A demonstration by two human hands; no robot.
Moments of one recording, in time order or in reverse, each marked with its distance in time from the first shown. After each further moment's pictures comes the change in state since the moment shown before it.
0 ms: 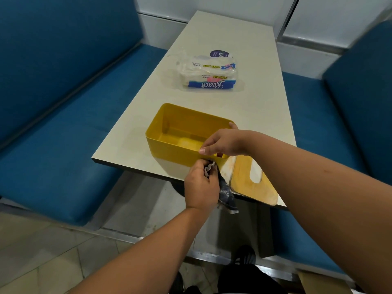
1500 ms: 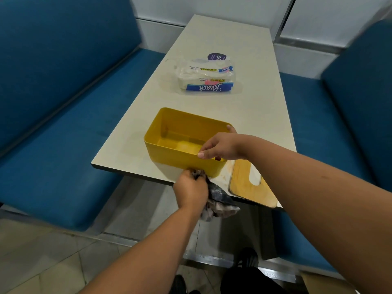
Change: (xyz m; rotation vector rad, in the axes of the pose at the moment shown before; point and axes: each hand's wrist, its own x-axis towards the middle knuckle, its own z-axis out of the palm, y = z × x) left_hand 0.013 0.002 -0.010 0.042 0.033 -0.422; right_hand -0.002 0.000 0.002 0.001 0.008 -0.010
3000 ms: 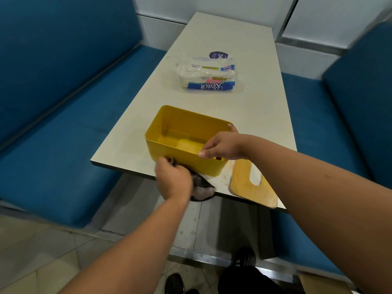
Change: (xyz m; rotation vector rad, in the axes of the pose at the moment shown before) left_hand 0.024 0.008 -0.023 0.037 0.277 0.036; right_hand 0.001 0.001 0.001 0.003 0.003 -0.014
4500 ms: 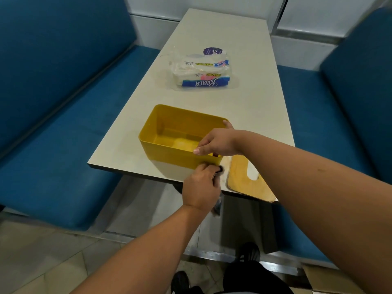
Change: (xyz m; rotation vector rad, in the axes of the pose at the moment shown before) left_hand -0.036 -0.020 0.031 0.220 -0.252 0.896; right_hand 0.000 0.001 0.000 -0.019 0.011 0.008
